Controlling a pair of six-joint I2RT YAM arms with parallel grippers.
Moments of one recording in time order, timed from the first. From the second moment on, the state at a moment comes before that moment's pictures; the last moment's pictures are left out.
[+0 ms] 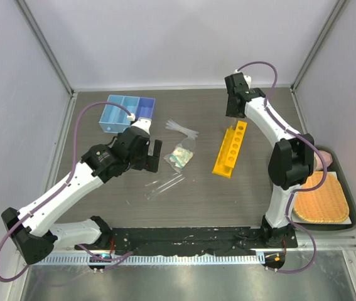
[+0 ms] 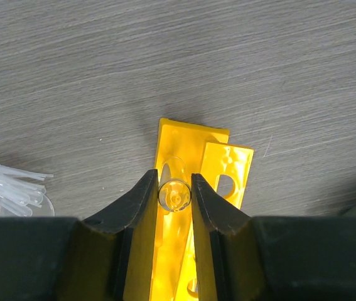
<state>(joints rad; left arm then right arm) -0.79 1.14 1.20 -0.92 -0.33 -0.41 0.29 1.90 1.72 -0.75 0.35 0.36</state>
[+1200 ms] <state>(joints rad) -0.79 1.25 1.09 -0.85 -0.28 -0.44 0.65 1.34 1.51 -0.95 0.45 0.41</state>
